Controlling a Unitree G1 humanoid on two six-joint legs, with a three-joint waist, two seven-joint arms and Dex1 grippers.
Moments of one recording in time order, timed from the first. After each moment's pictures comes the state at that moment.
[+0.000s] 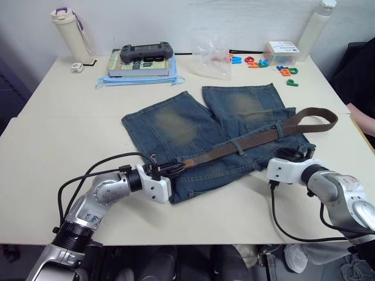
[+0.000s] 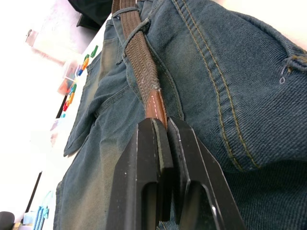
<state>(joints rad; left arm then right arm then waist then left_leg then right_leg) -0.31 0.59 -0.20 0.02 0.28 -0.60 -0.56 -0.14 -0.95 0.10 -0.22 -0.55 0.25 0.49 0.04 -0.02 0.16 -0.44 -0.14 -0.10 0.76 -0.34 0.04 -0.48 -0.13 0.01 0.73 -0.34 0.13</state>
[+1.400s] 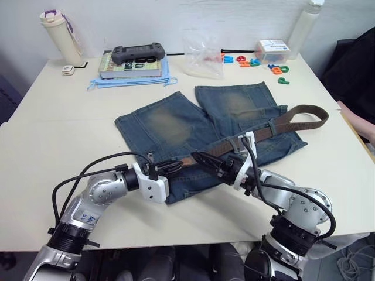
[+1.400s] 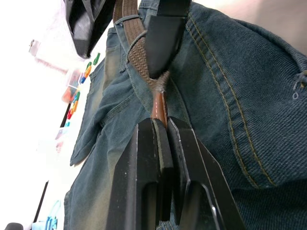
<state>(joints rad) -0.29 0.62 -0.17 -0.02 0.28 -0.58 -0.56 -0.47 0.15 -0.55 -0.43 0.97 1.61 0.09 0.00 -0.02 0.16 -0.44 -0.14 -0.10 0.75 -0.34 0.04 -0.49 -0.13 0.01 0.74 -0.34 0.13</state>
